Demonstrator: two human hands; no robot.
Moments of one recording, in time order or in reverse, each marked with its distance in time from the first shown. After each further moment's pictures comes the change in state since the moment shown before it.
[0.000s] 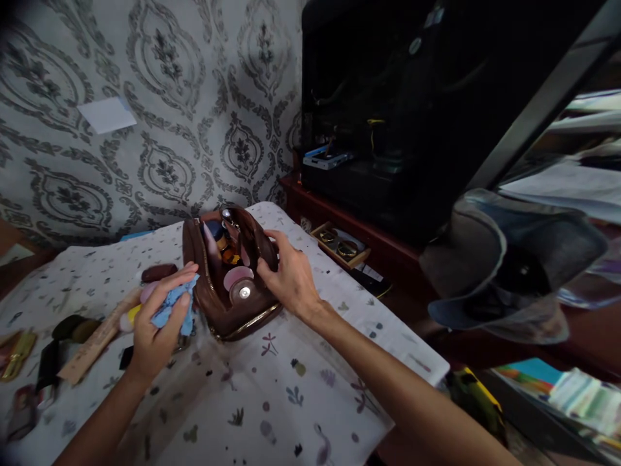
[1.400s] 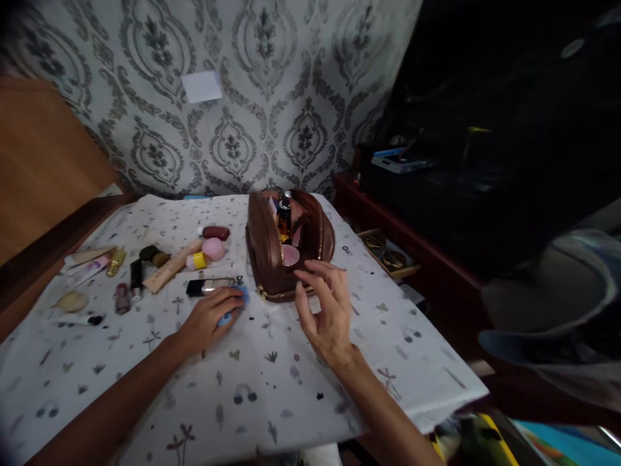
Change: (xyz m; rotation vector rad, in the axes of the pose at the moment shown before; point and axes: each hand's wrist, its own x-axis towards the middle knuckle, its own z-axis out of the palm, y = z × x) left_hand -0.100 -0.024 -0.039 0.423 -0.385 0.150; right_hand -0.088 -0.010 0.028 -0.041 0.251 -0.638
